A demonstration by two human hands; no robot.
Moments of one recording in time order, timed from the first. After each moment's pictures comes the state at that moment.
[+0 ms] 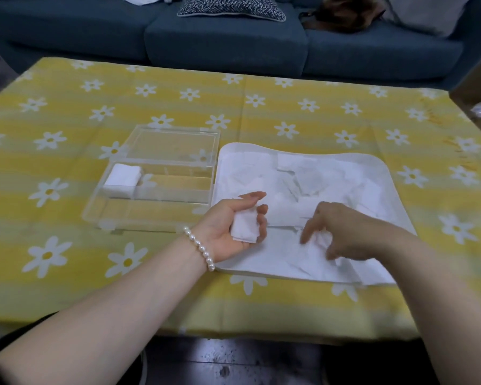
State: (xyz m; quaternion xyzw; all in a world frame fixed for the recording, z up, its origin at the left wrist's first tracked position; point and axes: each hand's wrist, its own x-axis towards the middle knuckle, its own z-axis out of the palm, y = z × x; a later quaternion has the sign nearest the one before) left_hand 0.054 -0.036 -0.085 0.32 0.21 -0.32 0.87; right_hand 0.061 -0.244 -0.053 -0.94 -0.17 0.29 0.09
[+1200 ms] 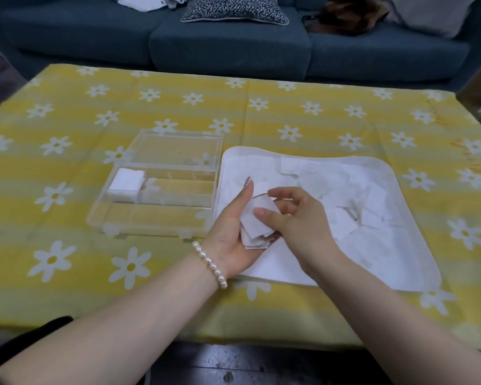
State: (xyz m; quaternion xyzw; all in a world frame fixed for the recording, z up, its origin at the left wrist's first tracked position) left_hand 0.043 -0.050 -0.078 0.28 0.14 -0.28 0.91; right_hand 0.039 -0.161 -0.058 -0.72 0.09 0.09 0.69
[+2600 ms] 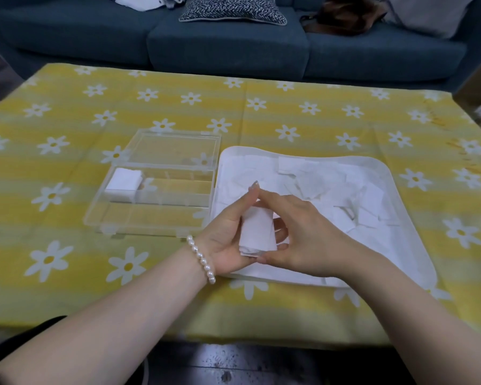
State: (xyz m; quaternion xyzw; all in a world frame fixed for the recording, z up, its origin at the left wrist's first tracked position) left_hand 0.045 -0.041 -0.083 0.28 0.04 -0.40 0.87; right_hand 0.040 -0.188 -0.049 -0.92 -0.28 0.10 0.26
